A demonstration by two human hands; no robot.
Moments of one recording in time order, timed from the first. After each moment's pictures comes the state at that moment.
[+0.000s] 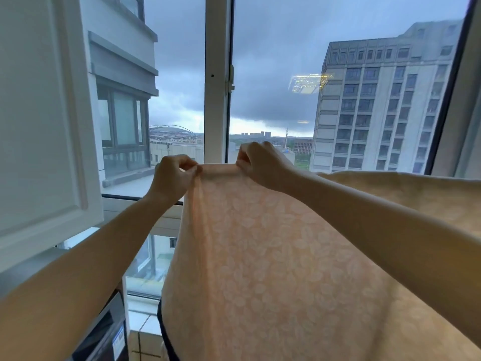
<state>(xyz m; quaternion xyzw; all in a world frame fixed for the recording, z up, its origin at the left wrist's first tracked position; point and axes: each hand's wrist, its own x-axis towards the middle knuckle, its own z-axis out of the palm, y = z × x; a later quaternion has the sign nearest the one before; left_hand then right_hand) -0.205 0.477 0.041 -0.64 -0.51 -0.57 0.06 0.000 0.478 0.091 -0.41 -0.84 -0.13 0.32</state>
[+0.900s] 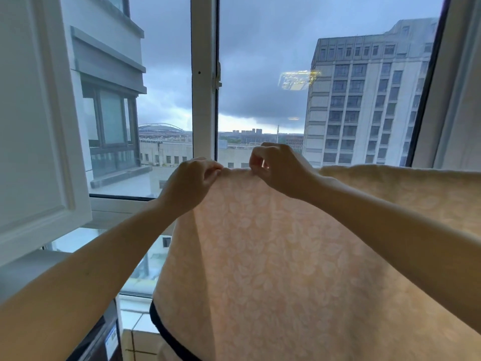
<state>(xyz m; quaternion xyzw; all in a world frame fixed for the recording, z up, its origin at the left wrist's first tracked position) -0.158 0.464 0.034 -0.76 -0.43 -0.46 0.16 0.058 0.459 0.075 -0.36 -0.84 -0.22 0.33</state>
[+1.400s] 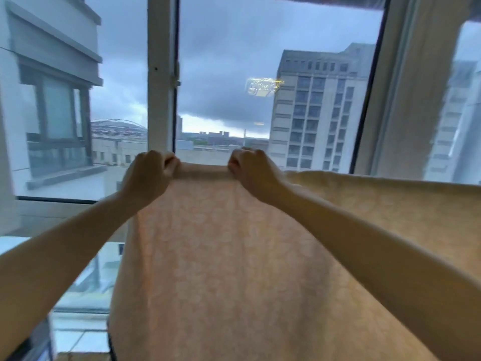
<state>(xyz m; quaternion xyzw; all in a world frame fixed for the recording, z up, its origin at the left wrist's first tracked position) -0.131 0.476 0.049 -0.70 -0.48 -0.50 0.17 0.092 0.459 0.074 -0.46 -0.80 -0.21 0.32</state>
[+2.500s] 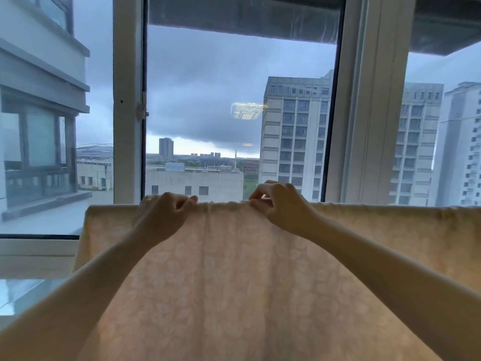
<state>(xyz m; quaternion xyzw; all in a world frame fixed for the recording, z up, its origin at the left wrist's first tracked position) -0.029 0.490 0.043 -0.77 -0.45 -0.44 0.11 0.233 0.430 0.082 -0.47 -0.80 -0.15 0.34</state>
